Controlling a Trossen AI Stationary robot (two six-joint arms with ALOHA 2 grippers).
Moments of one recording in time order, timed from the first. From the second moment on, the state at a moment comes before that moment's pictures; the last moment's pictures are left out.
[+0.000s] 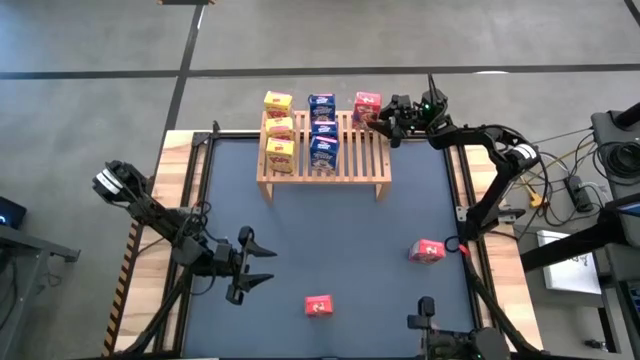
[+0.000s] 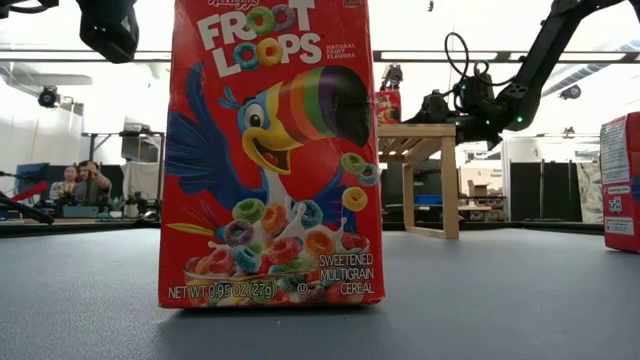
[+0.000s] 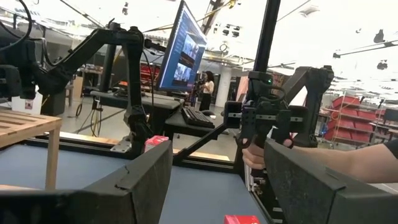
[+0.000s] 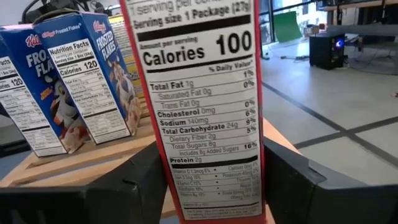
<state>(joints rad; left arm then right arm) -0.74 1.40 0.30 1.41 -0.69 -0.02 -1.07 1.71 0.81 0.86 -0.98 0.12</state>
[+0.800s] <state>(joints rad) -0.73 1.47 0.30 1.41 -0.69 -0.10 -1.07 1.51 0.85 0.39 -0.88 -0.11</state>
